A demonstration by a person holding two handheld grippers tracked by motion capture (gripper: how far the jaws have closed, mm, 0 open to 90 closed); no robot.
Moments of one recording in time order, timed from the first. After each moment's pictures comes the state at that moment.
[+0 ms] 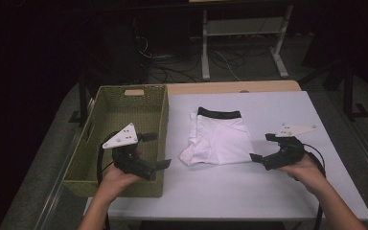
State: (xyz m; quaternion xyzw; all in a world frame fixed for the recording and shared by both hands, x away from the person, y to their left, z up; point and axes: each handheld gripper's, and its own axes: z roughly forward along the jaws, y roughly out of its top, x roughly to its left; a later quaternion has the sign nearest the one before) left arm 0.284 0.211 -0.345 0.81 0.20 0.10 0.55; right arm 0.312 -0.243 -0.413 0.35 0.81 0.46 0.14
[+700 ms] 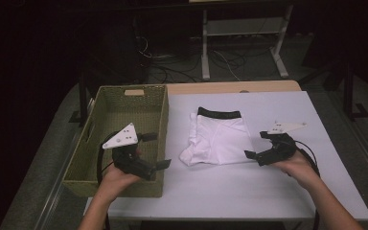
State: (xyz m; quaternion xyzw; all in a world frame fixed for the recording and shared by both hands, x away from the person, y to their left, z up) left arm 0.284 0.211 -0.344 0.81 0.20 0.10 0.55; right arm 0.330 -0.232 -0.425 0.35 0.81 0.45 0.14
